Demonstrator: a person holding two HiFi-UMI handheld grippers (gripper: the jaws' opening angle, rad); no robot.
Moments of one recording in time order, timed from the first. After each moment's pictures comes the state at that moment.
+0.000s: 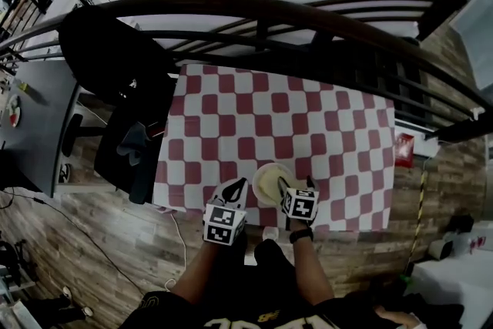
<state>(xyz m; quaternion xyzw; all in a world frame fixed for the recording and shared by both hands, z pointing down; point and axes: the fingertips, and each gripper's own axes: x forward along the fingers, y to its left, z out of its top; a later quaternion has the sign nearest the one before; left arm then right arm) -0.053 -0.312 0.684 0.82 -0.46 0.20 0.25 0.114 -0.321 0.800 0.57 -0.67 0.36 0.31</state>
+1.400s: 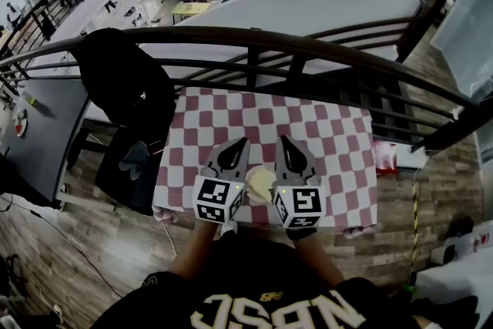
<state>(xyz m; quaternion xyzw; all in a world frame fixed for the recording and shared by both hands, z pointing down) -0.026 -0.350 0.459 0.87 -0.48 0.03 0.08 0.052 -0.344 0.435 0.56 -0.83 0.02 0.03</state>
